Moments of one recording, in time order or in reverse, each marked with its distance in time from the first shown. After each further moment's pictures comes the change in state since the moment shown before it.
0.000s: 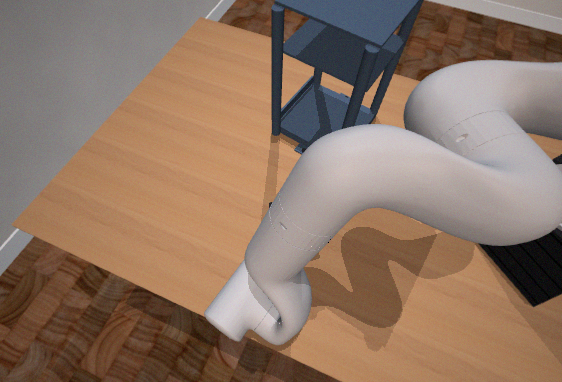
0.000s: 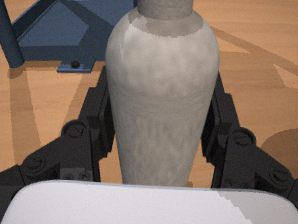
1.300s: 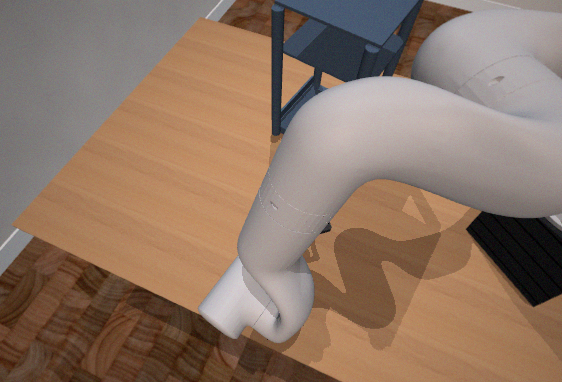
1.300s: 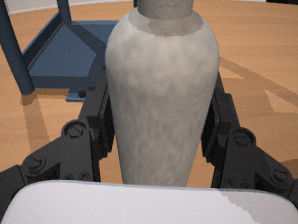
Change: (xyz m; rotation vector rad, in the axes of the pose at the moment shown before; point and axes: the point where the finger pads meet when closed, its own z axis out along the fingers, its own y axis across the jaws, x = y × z) arm 0.056 0.000 0.000 0.000 0.000 0.000
